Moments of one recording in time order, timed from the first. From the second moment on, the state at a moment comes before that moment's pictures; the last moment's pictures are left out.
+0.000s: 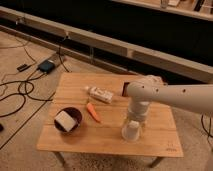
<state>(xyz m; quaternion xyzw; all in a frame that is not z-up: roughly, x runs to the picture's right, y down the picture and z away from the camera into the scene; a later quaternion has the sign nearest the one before) 0.144 0.201 0.731 -0.26 0.32 0.73 0.55</state>
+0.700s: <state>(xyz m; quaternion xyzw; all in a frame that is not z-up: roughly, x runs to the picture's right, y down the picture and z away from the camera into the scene) 0.149 0.175 0.743 -0.26 0.28 0.75 0.54</state>
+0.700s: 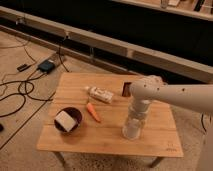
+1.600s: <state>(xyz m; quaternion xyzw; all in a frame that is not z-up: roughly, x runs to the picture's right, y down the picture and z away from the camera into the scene) 0.138 0.056 0.754 -0.22 0.24 0.70 0.64</state>
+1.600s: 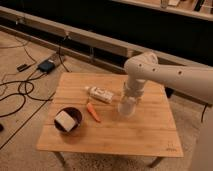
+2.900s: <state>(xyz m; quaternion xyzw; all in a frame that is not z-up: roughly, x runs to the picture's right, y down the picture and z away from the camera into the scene) 0.173 -0.059 0.784 -0.14 0.16 0.70 0.68</state>
